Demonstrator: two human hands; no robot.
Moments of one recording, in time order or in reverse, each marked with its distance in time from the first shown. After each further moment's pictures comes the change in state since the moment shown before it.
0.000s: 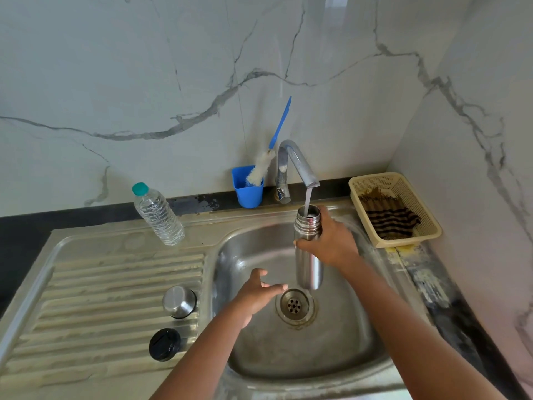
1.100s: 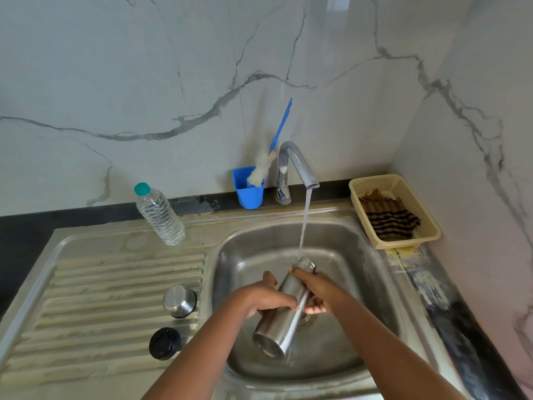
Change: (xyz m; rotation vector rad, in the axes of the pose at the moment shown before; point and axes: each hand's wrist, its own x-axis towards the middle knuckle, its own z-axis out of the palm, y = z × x) left_hand -0.012 0.034 0.002 0.425 -0.210 -0.136; right_hand -0.037 0.034 0.073 0.639 -0.419 0.754
